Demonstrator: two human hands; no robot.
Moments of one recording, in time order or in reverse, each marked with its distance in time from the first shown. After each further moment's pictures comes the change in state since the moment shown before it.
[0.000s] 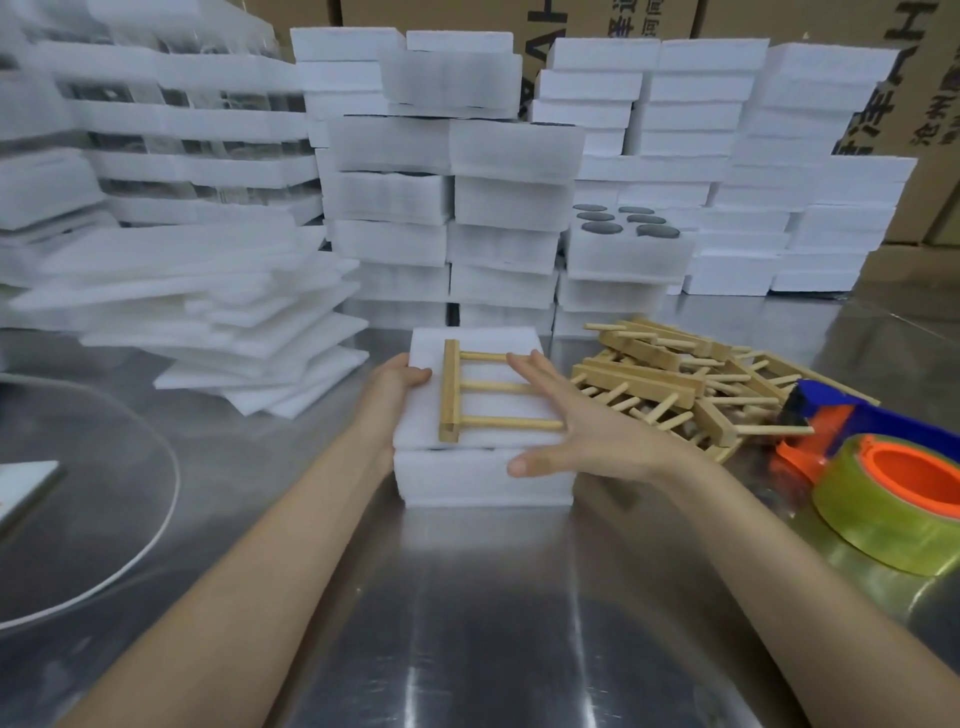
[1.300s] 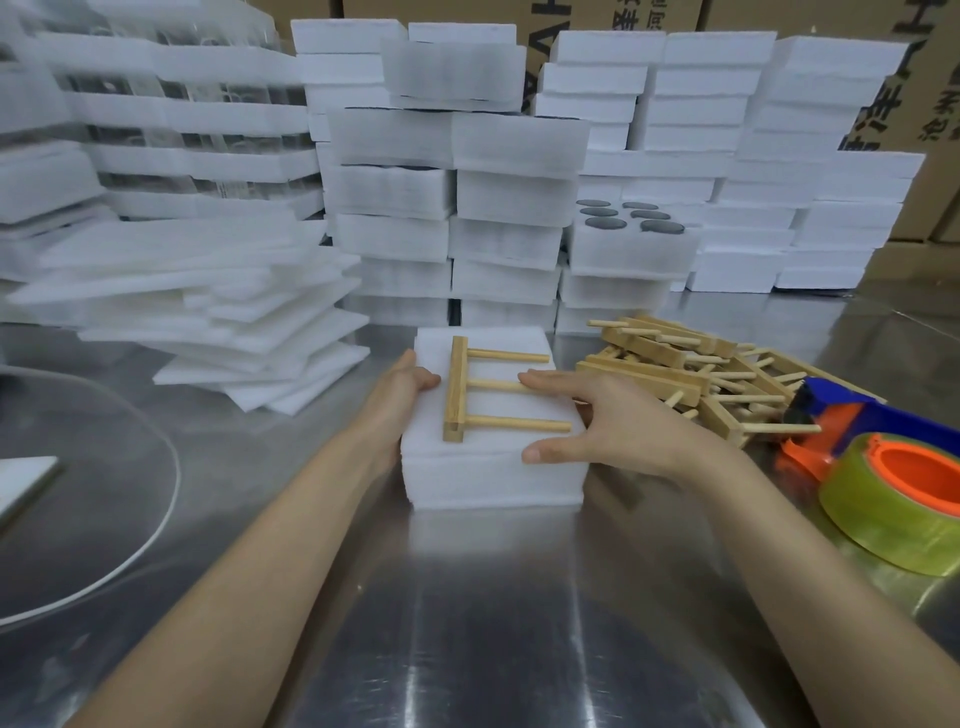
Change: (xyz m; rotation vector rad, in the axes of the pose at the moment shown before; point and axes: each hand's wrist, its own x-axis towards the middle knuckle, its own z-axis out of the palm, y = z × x) left_hand 0.000 -0.001 -0.002 0.145 -0.068 0.005; right_hand -0.009 -0.007 -0.012 -0.266 0.186 0.042
